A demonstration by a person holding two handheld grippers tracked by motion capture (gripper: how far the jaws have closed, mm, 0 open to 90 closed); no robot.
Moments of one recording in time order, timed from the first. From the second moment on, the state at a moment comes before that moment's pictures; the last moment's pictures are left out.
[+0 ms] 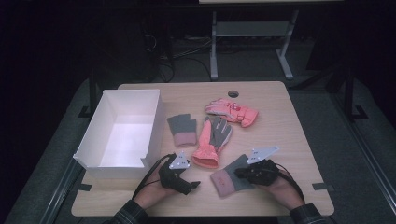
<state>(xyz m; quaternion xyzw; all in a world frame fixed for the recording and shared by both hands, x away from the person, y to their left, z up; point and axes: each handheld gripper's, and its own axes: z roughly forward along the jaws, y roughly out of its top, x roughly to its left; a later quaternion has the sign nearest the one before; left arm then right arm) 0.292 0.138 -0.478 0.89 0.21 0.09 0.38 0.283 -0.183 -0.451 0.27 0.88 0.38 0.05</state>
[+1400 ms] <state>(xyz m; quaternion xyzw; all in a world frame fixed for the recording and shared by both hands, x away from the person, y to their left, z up) 0.305 0.127 -0.427 0.87 0.28 0.10 0.39 0.309 -0.273 -0.483 0.45 0.80 0.35 0.18</state>
